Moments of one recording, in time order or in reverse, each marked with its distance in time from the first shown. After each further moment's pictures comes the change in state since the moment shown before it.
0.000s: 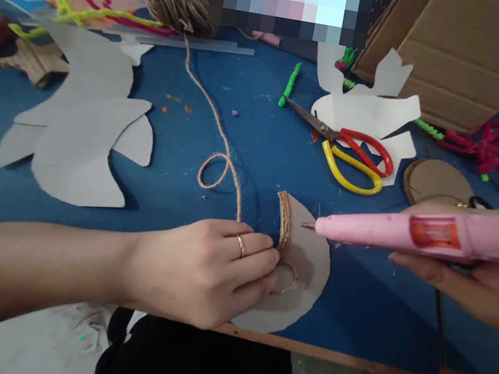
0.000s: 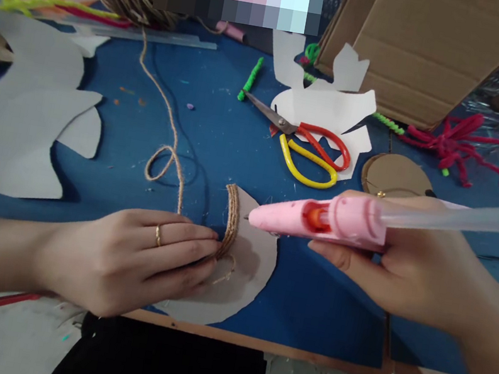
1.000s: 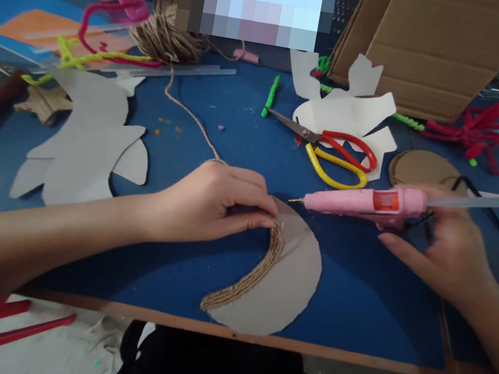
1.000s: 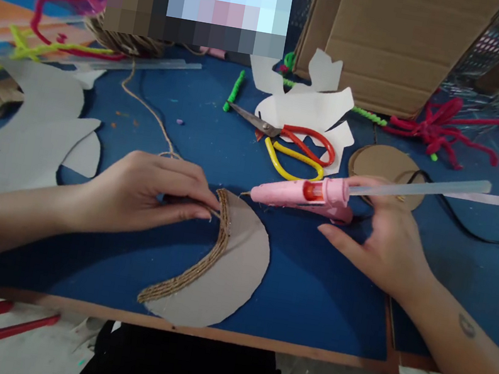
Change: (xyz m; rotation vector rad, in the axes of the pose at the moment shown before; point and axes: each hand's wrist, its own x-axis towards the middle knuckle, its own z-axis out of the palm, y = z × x) left_hand 0.022 -0.051 -0.010 -0.534 0.033 -0.398; right_hand -0.035 0.020 0.053 0.006 0.320 0.211
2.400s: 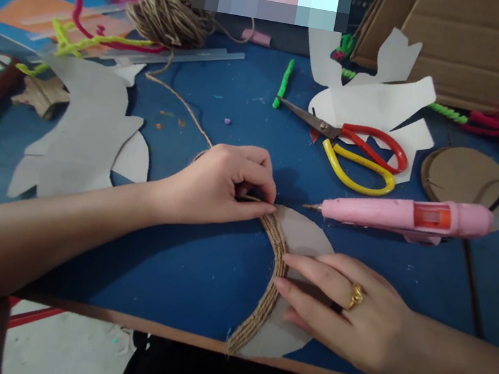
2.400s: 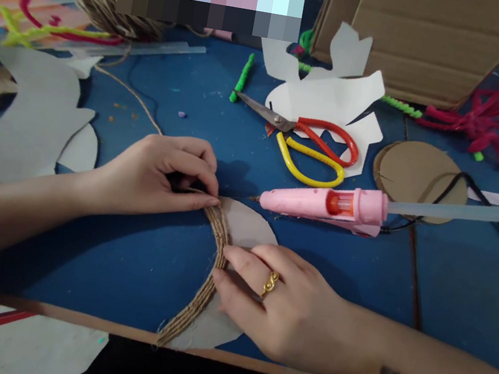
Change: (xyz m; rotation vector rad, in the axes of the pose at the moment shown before) left_hand 0.002 -0.030 0.000 0.002 0.003 -0.225; right_hand 0.005 -0.096 0.033 0.219 -0.143 -0.526
